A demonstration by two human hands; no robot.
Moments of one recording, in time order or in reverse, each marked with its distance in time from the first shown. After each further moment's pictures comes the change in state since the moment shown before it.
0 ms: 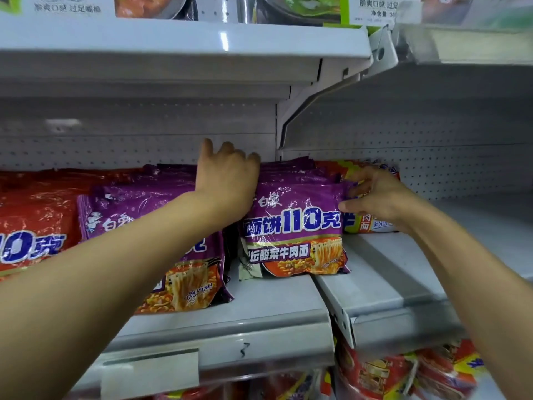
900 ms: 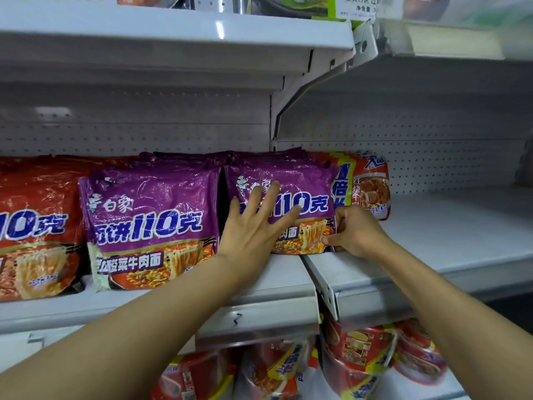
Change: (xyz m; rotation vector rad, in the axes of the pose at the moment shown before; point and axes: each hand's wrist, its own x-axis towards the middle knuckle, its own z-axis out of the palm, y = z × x) left_hand -0.060 0.058 0.058 -0.026 -0.015 0.195; right_hand -0.033 0.047 0.042 -0.246 -0.022 -0.051
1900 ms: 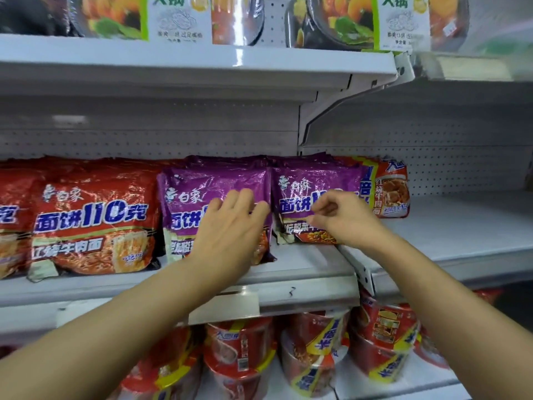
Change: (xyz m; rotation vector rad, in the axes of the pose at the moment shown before) left_hand -0.095 -0.074 -0.035 -0.102 0.155 -0.073; right_hand -0.066 -0.103 0.021 0.112 0.045 -0.147
